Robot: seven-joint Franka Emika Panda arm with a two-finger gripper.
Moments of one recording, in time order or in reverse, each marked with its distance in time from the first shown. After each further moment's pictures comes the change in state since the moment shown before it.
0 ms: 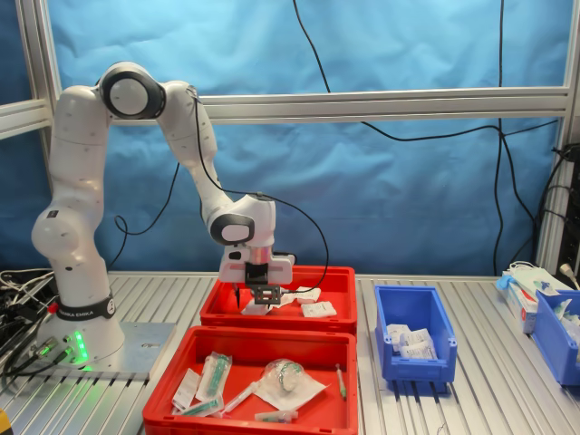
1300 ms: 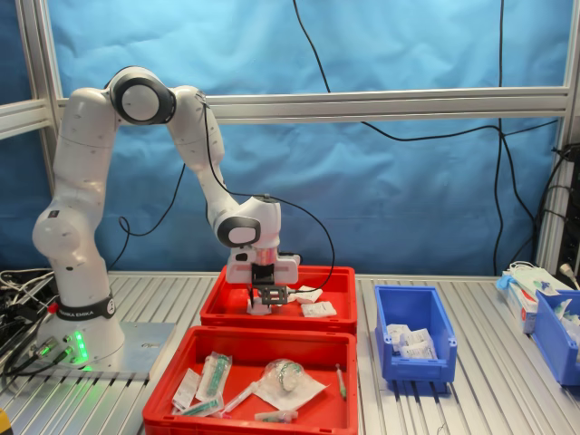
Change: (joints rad) arm 0.019 0.064 0.000 0.061 0.000 0.021 0.000
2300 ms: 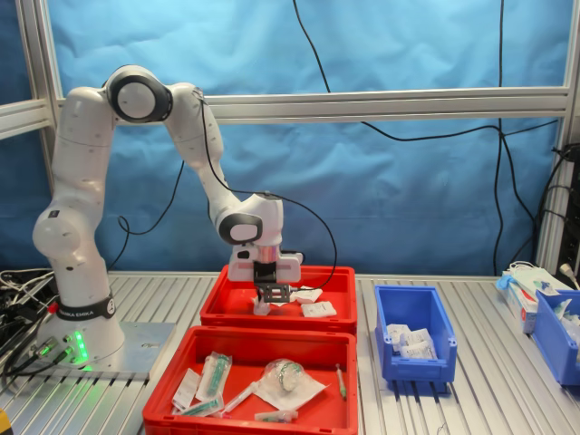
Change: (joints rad) arm 0.005 -0.025 -0.022 0.007 0.000 -0.031 0.000
